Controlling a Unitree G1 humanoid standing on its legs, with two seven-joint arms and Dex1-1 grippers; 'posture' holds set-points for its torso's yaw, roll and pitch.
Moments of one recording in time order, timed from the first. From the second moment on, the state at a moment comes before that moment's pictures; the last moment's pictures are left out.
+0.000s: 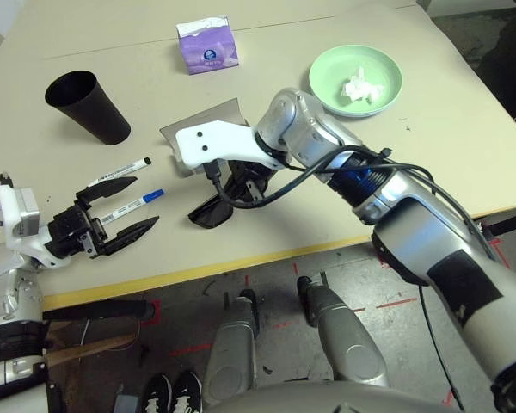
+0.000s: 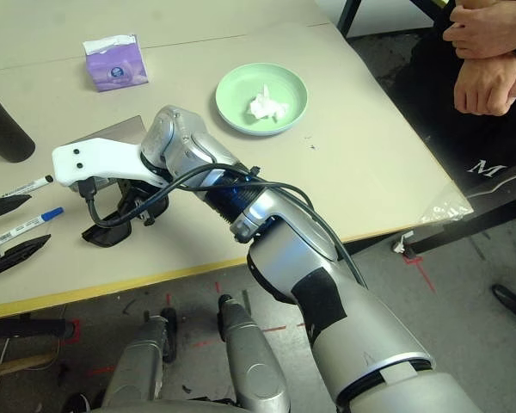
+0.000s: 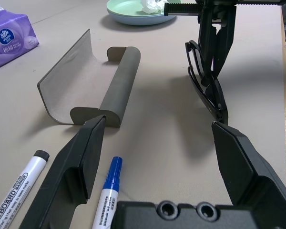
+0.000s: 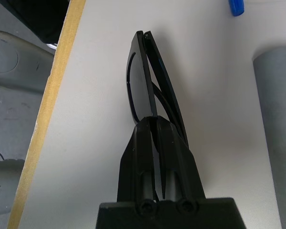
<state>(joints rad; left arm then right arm) -0.13 0.77 0.47 0.41 -0.60 -0.27 -1.45 -1.35 -0.05 0.65 0.63 -0.20 0.30 1.44</state>
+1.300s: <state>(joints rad) -0.19 0.77 0.45 0.47 -0.59 -0.27 -1.46 -1.29 -0.14 0.64 0.41 -0.23 0.46 1.46</state>
